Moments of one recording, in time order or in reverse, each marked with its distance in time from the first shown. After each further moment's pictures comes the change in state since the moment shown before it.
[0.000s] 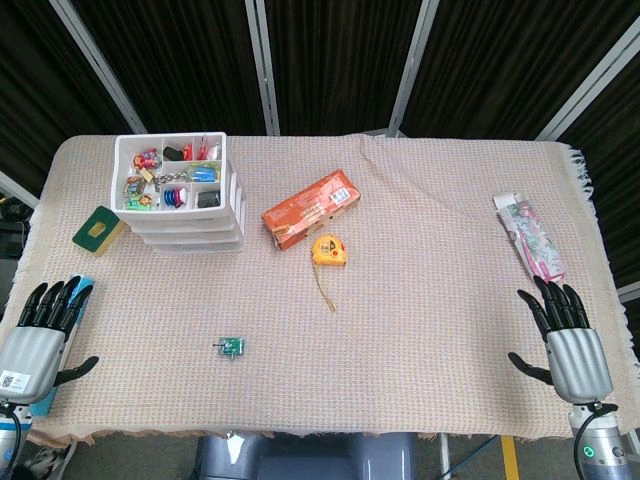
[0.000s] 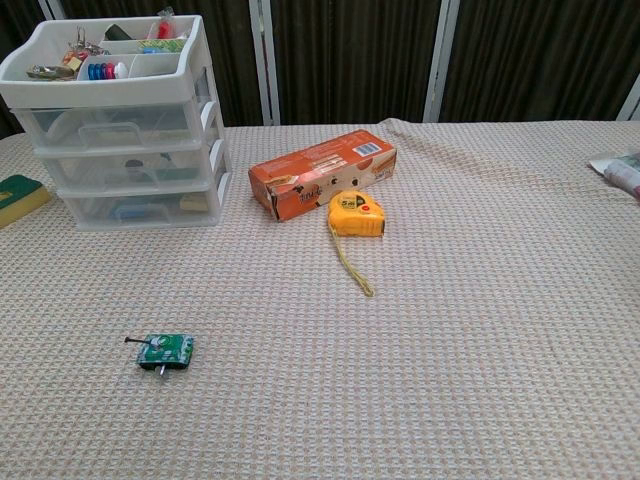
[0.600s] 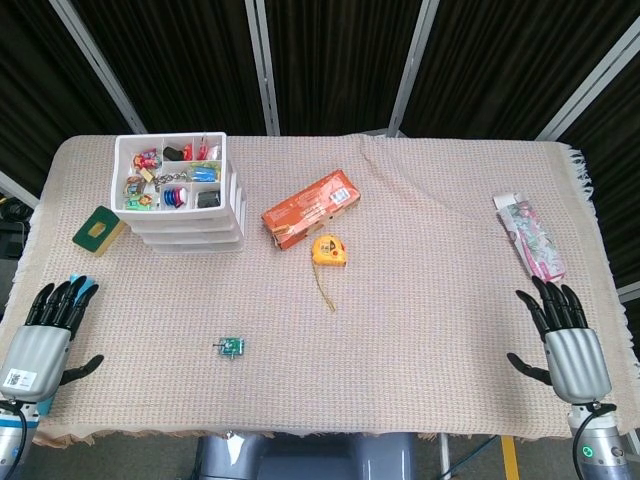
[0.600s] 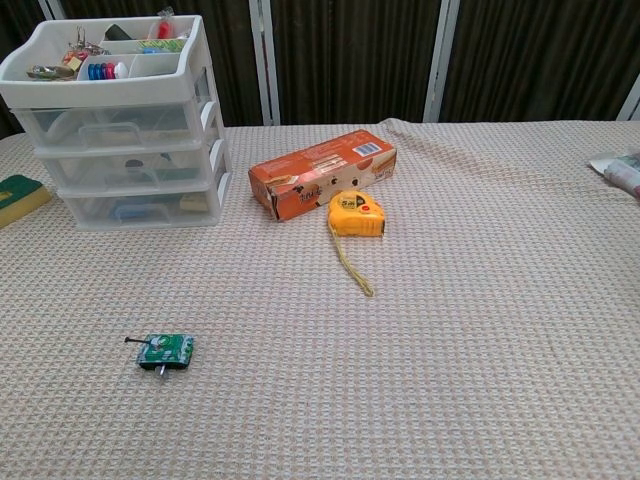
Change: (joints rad) left arm -0.008 -0.017 -0.018 -0.045 -0.031 -0.017 0.001; right arm 0.002 -0.001 -0.001 -0.003 -0.002 -0.003 -0.004
